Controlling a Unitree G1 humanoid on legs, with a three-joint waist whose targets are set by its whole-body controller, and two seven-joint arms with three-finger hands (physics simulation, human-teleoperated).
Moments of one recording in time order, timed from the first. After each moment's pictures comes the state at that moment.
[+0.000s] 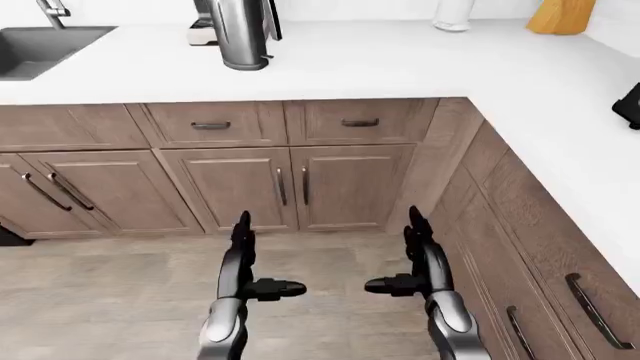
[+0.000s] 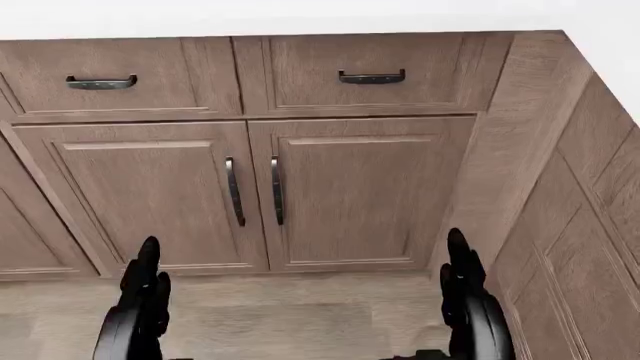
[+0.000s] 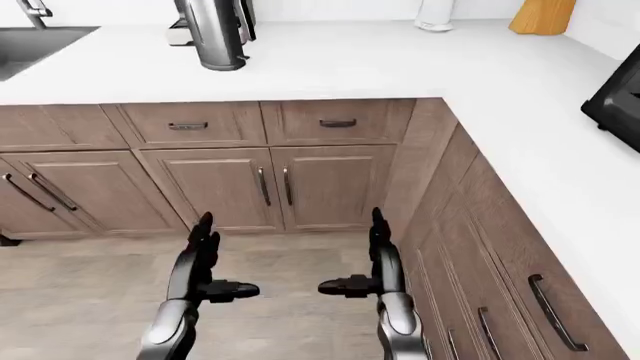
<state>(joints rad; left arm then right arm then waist) 0.03 0.02 0.04 0.09 -0.01 0.06 -0.04 0.03 -0.01 -0.04 0.09 0.01 0.06 0.04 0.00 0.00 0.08</state>
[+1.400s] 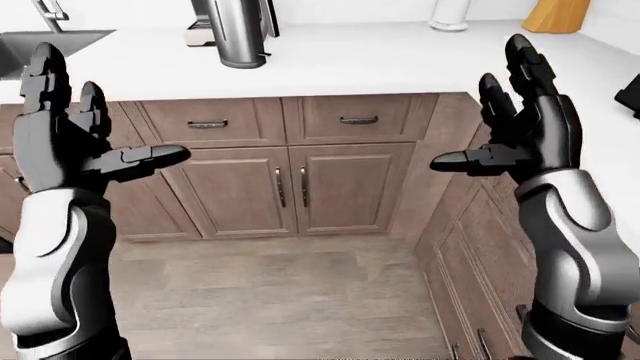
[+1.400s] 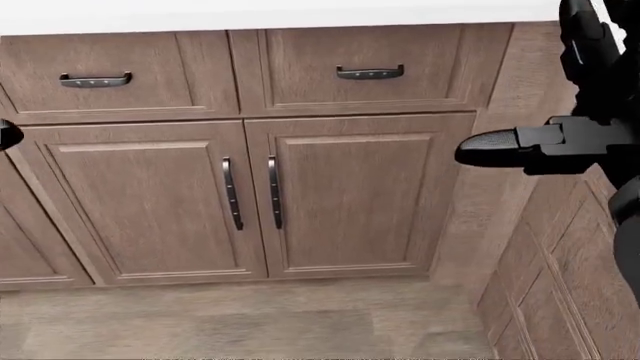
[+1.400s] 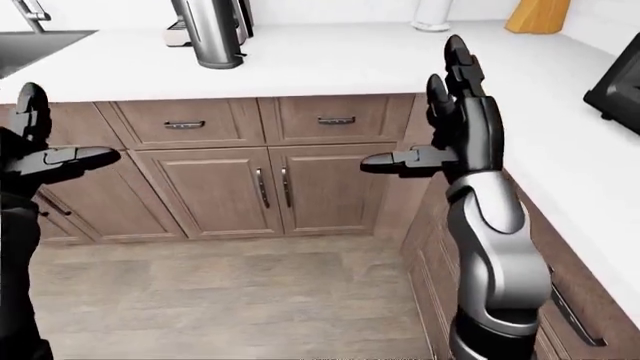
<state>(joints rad) -0.43 0.44 0.43 -0.32 -0.39 0.48 0.09 -0.49 -0.32 -0.29 -0.46 0.30 0.65 0.02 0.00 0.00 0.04</state>
